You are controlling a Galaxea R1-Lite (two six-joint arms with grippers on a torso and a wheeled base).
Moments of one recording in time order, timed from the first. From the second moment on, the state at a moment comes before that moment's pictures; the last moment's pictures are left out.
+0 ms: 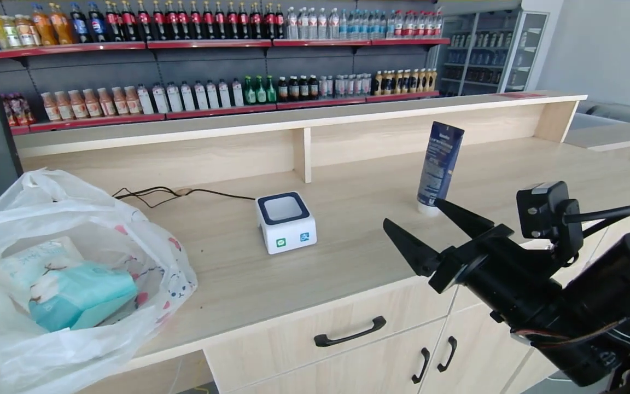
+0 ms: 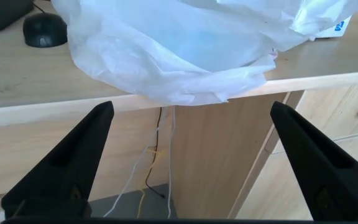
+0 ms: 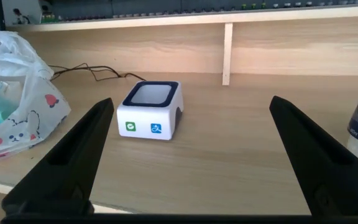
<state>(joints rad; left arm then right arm) 0.00 0.00 0.00 0.01 0.00 -0.01 0.65 1.72 -0.37 -1.57 -0.08 0.02</state>
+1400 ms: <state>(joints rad) 0.00 0.00 0.00 0.01 0.00 -0.01 0.59 1.77 -0.36 -1.57 -0.09 0.01</state>
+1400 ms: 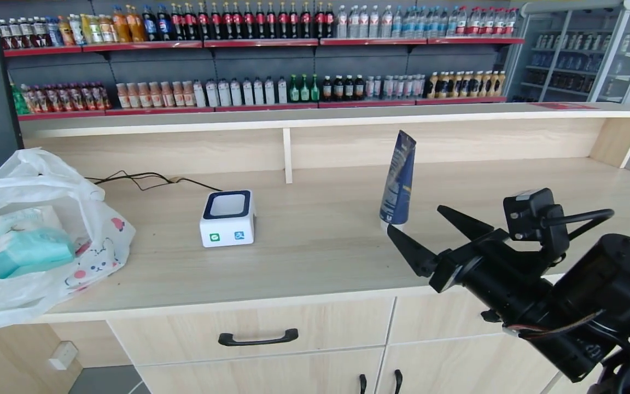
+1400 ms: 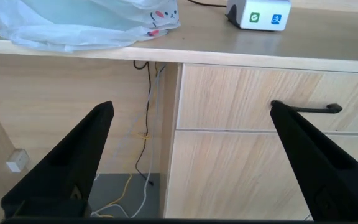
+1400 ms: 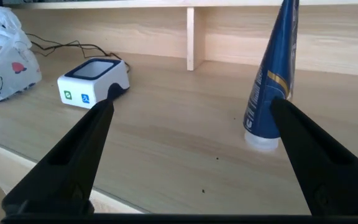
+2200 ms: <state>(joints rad) 0.00 0.00 0.00 0.01 0.00 -0.01 0.50 1.95 -0.46 -1.57 -0.09 -0.02</state>
